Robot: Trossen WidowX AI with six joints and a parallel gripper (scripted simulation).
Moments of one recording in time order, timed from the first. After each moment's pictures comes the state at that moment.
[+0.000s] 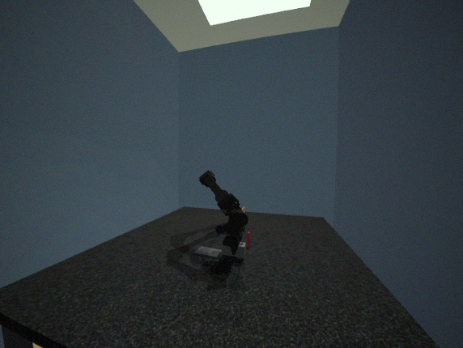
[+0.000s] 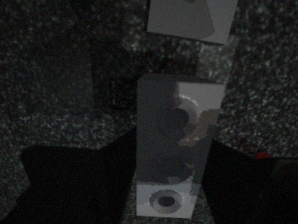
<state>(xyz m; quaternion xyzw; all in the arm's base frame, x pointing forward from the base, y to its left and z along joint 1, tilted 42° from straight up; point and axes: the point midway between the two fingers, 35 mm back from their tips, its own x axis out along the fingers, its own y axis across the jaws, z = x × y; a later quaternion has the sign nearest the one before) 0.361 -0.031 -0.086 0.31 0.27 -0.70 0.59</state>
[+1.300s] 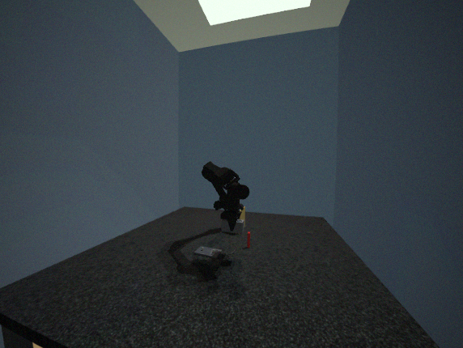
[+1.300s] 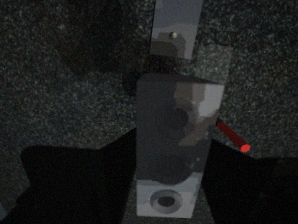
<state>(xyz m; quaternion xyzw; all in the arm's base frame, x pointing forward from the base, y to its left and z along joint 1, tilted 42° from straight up) 0.372 0.033 0.001 0.31 0.27 -0.70 0.59</state>
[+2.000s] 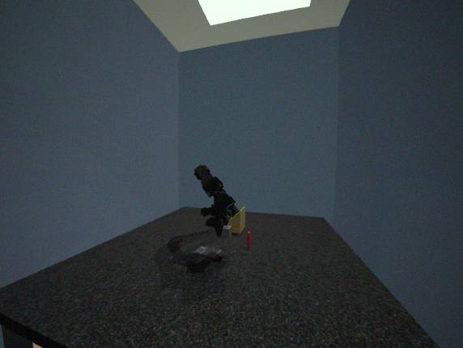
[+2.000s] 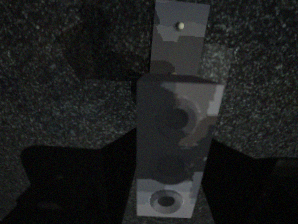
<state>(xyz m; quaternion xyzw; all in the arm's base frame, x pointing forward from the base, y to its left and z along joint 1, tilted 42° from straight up) 0.363 -0.034 0.015 0.33 0.26 -0.70 0.58</state>
